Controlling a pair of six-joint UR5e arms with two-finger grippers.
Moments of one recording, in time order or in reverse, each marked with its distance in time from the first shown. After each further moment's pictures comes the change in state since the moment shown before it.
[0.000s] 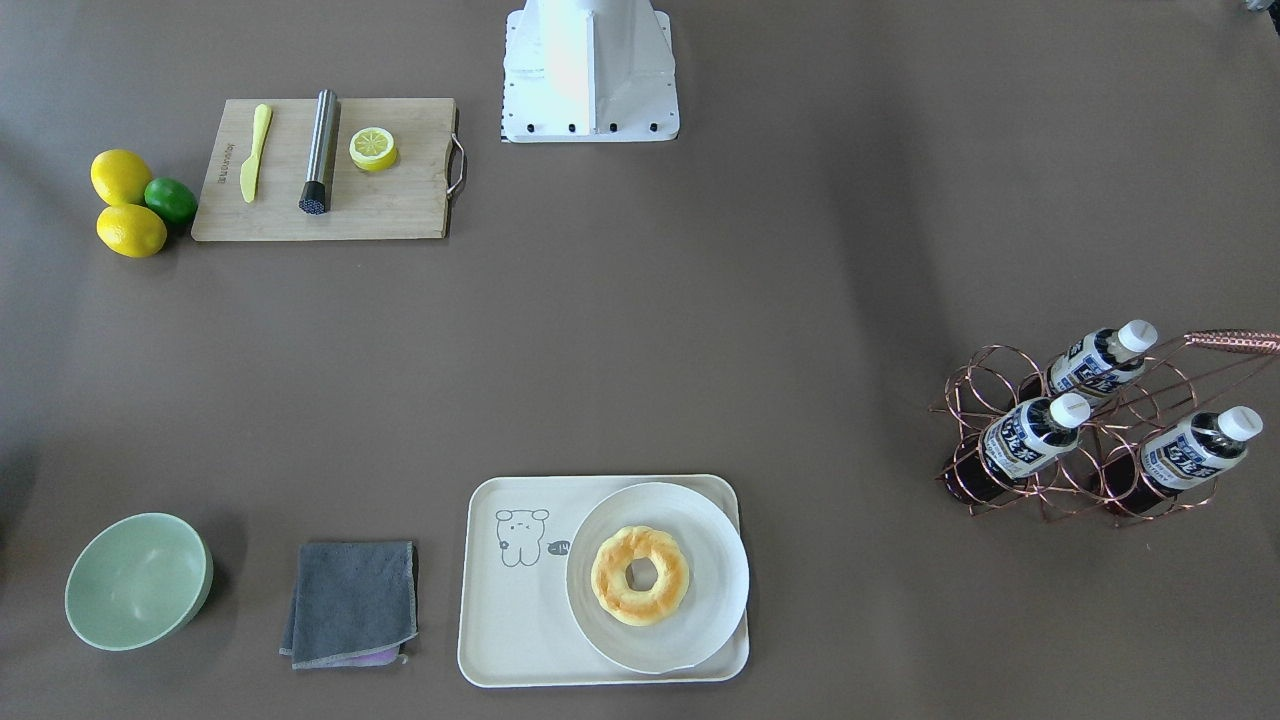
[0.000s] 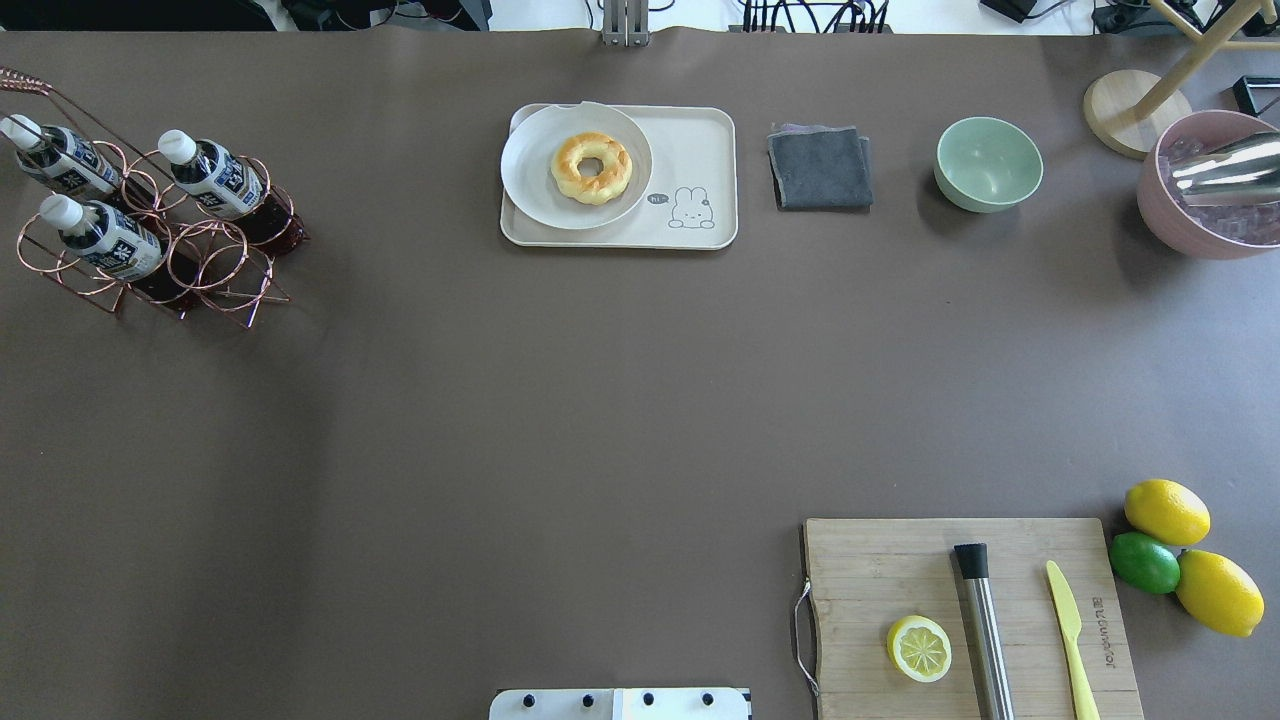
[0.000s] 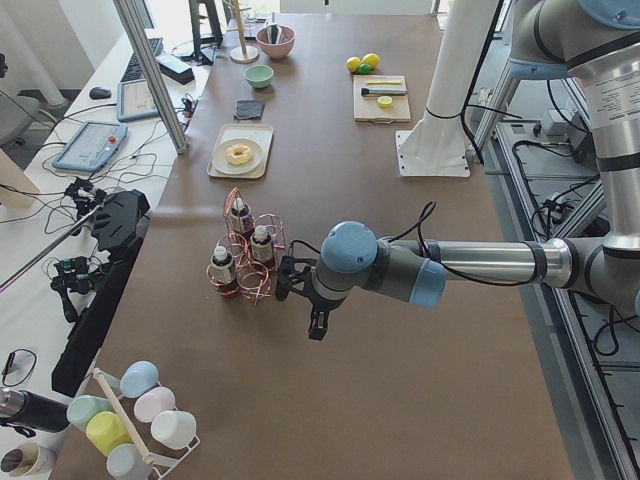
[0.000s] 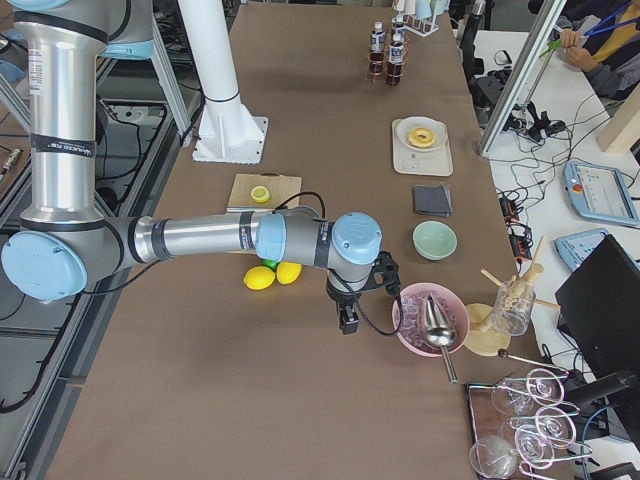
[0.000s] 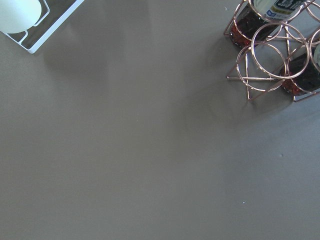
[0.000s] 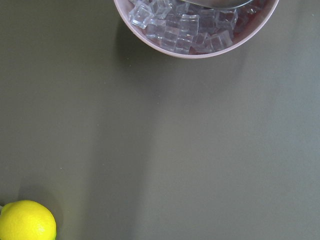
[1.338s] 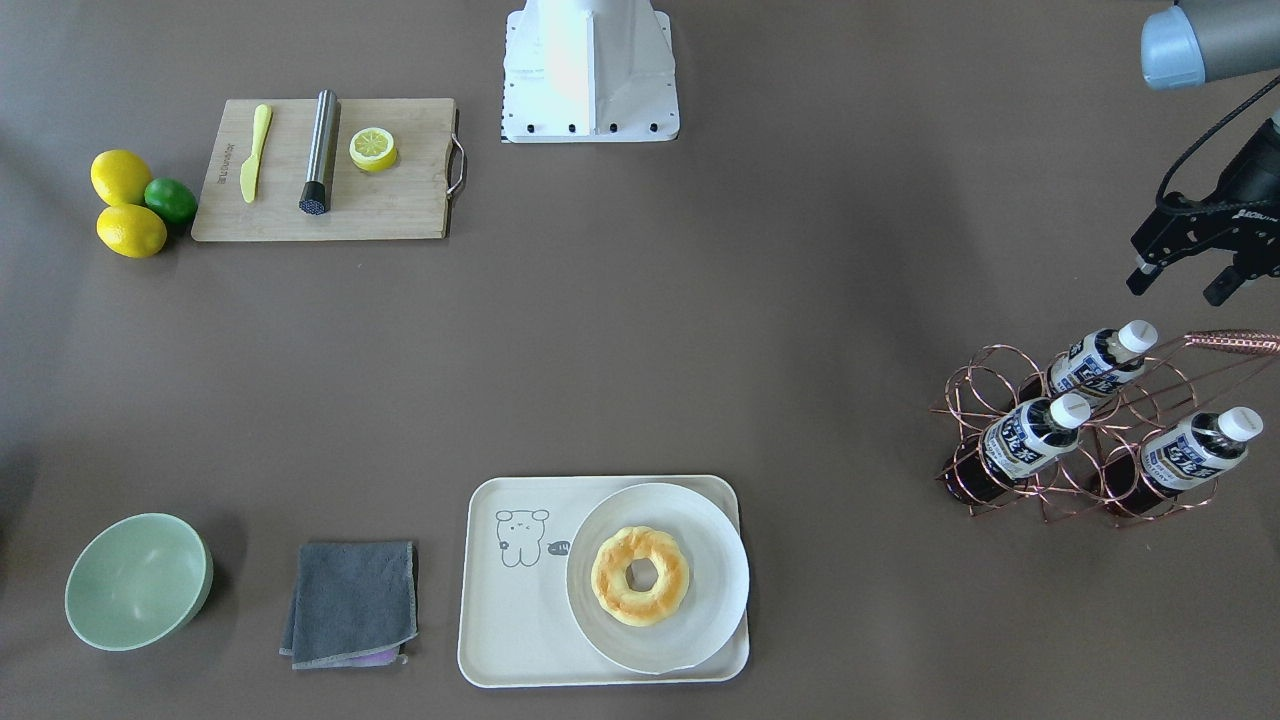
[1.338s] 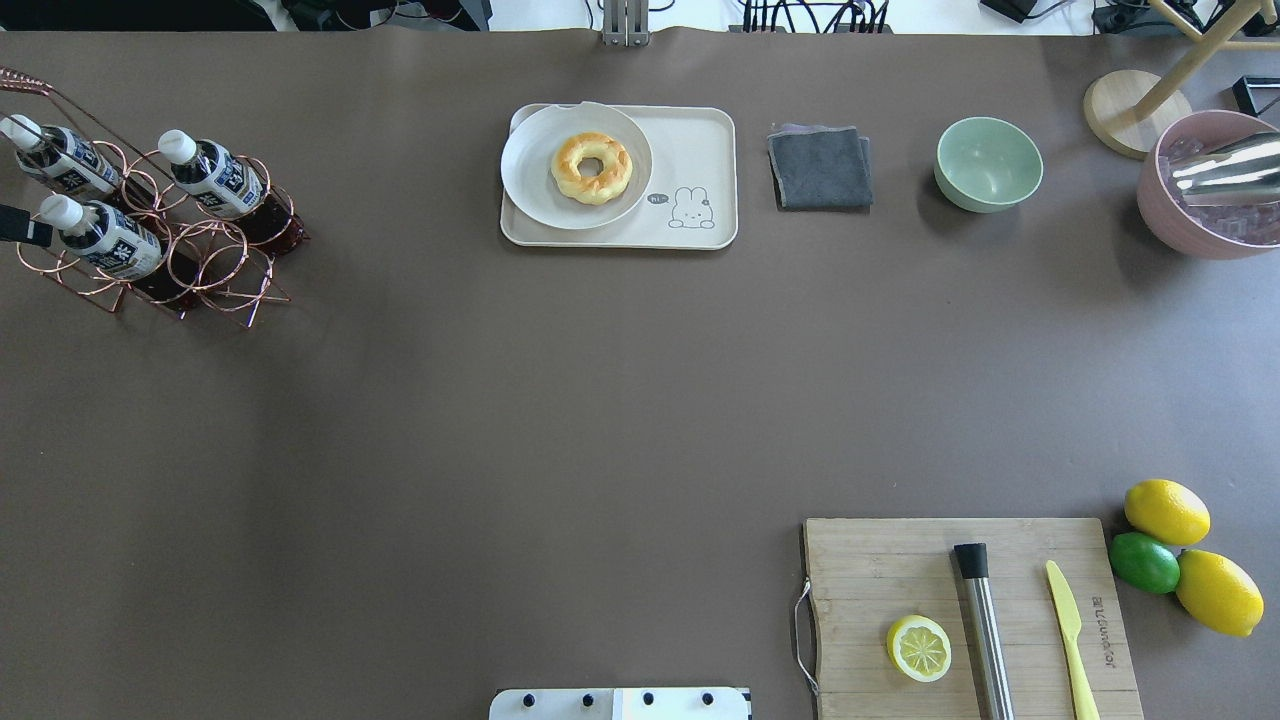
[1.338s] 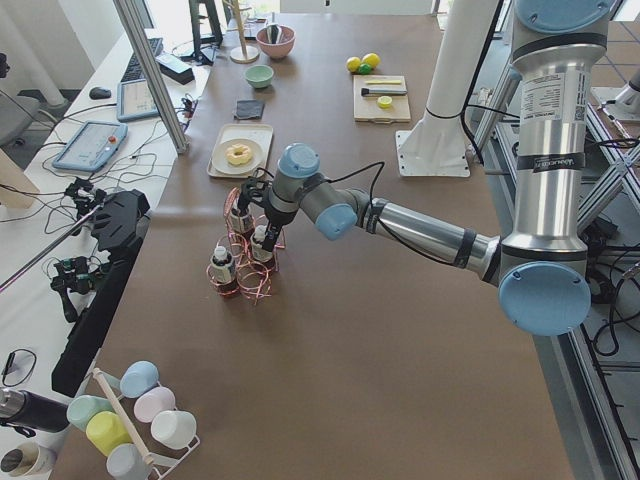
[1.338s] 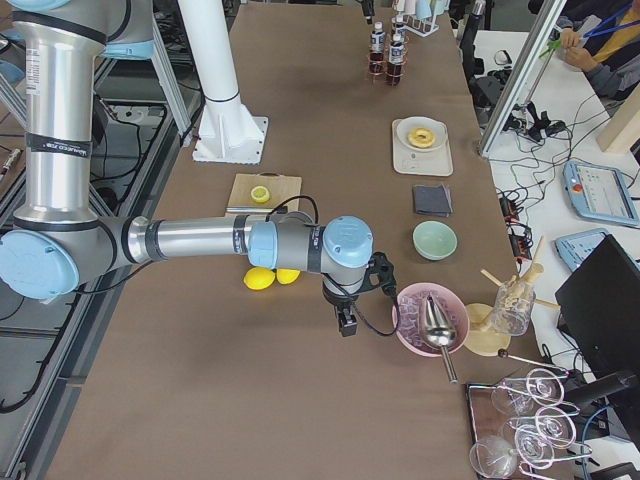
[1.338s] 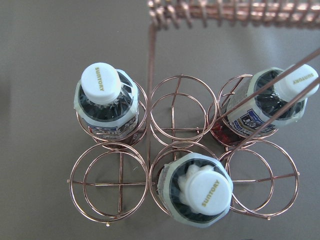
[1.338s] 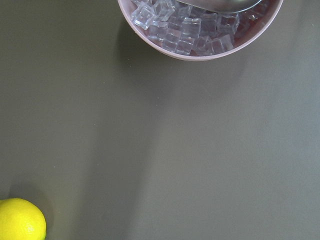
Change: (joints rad) left arm 0.411 -0.286 0.000 -0.186 0.278 -0.499; right arm 0.000 -0.034 0.000 0.086 0.001 -0.002
